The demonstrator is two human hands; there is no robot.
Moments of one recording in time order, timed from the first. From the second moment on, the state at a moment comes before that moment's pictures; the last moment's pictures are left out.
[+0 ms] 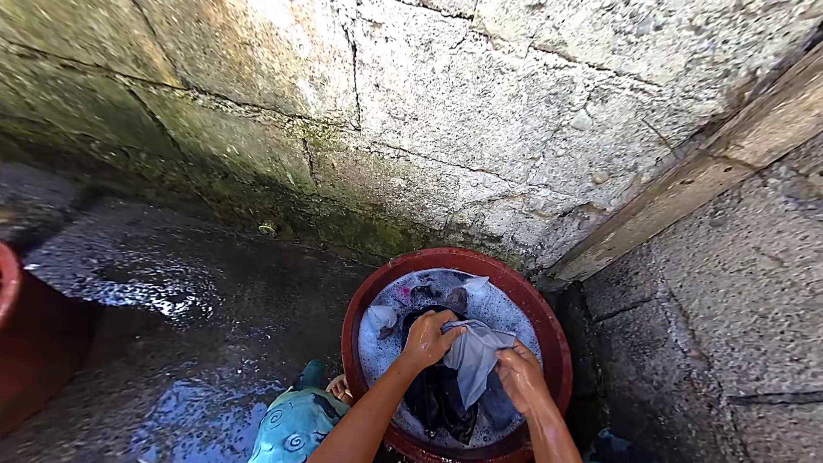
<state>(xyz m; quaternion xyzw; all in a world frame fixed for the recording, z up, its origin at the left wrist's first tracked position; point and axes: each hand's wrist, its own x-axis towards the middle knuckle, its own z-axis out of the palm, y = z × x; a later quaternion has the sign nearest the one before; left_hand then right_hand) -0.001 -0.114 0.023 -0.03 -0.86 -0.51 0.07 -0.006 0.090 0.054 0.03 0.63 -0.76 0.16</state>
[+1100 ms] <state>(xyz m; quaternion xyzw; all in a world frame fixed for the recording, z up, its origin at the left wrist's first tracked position) 0.007 -0.122 -0.044 0.43 -0.50 -0.75 -0.09 -0.088 0.174 0.177 0.06 0.73 -0.64 -0.23</state>
